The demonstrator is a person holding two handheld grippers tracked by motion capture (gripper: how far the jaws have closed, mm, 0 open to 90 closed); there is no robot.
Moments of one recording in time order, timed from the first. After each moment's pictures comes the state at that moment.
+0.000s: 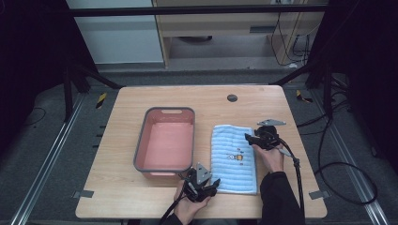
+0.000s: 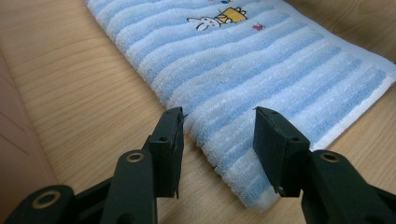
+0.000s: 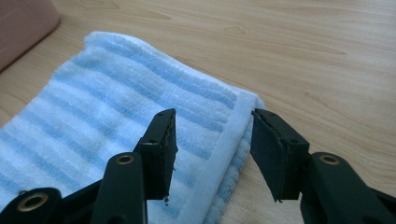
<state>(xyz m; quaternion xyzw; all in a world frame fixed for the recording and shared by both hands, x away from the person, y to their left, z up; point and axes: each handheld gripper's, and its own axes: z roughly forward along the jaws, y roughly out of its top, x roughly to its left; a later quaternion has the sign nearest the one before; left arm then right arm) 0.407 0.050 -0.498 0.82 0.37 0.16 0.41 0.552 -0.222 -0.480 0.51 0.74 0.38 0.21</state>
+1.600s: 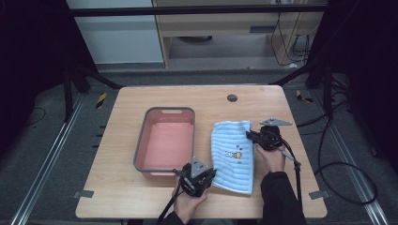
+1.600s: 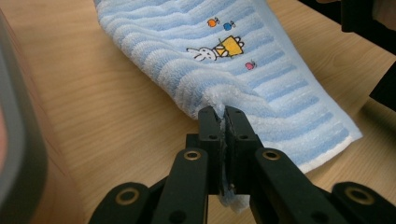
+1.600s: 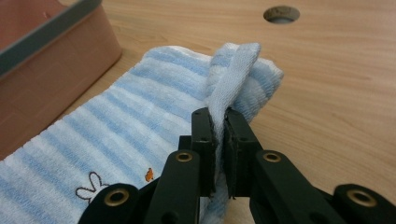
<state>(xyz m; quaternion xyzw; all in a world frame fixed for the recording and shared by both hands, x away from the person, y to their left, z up) 0.407 0.056 -0.463 0.79 0.39 0.15 0.45 0.531 -0.219 -0.450 0.49 0.73 0.44 0.18</state>
